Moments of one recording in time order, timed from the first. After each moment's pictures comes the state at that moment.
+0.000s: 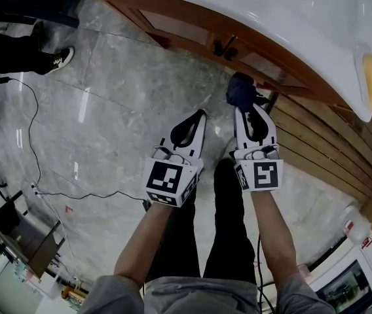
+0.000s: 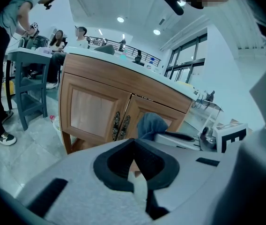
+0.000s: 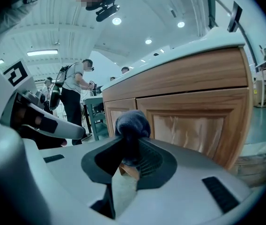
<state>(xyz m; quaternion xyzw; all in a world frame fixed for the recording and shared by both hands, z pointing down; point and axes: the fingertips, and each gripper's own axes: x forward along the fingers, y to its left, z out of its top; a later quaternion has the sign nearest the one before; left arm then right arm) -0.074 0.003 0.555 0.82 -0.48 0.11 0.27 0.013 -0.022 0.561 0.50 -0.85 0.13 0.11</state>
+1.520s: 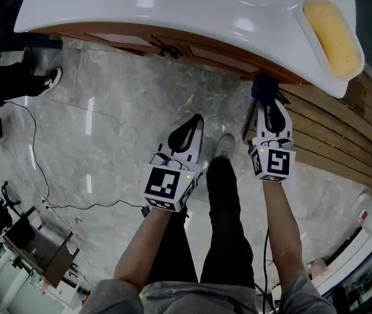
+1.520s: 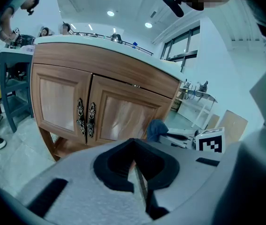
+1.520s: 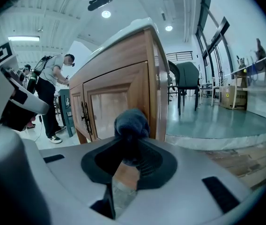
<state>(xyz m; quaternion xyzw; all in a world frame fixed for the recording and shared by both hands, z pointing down) 0.047 0.009 0.577 0.84 -0.44 0.15 0.26 0.210 -0.025 0.624 0.62 -0.77 0.13 0.13</state>
